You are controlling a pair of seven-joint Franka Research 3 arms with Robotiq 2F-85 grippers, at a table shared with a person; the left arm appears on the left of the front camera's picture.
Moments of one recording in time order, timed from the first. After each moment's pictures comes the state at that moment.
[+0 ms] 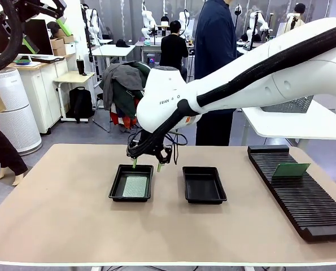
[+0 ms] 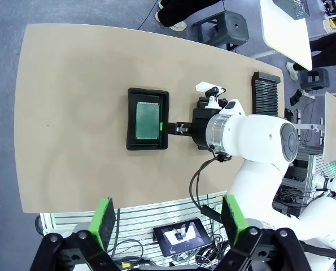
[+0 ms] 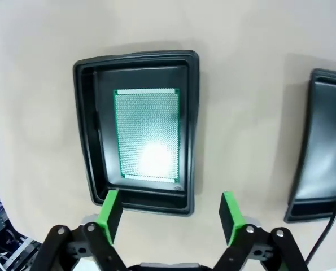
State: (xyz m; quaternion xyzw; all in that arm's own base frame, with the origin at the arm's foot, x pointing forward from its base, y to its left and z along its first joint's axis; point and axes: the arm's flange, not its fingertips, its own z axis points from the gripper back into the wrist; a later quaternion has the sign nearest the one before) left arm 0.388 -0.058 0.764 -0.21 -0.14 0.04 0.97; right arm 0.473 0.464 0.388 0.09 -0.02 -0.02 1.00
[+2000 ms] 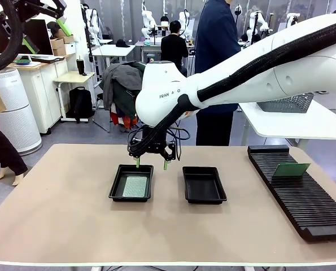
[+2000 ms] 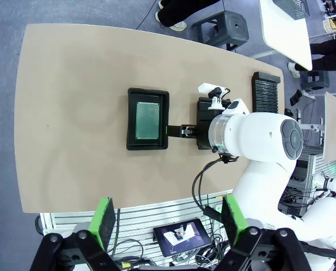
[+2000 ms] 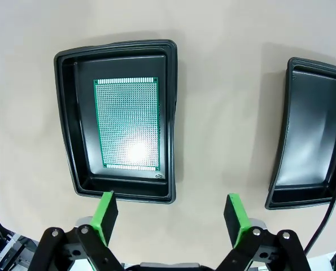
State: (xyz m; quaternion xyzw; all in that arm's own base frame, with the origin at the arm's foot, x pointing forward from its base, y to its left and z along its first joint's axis) left arm 0.388 -0.058 0.764 -0.21 -0.14 0.04 0.97; right arm 0.472 0.461 0.396 0.05 0.00 -0.01 1.00
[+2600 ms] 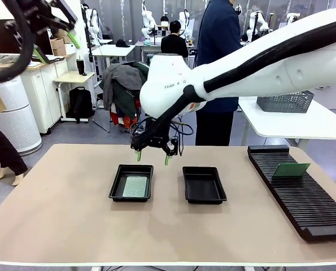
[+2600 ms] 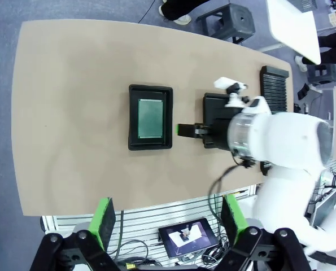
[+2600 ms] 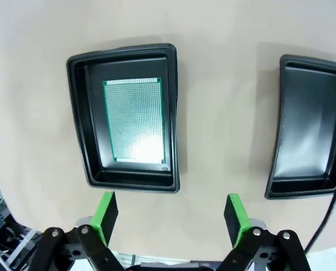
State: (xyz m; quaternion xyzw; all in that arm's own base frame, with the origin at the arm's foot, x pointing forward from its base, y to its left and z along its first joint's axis) left arm 0.402 -0.081 0.734 -0.19 -0.12 0.03 0.97; right arm 0.472 0.446 0.422 0.07 0.00 -0.03 1.00
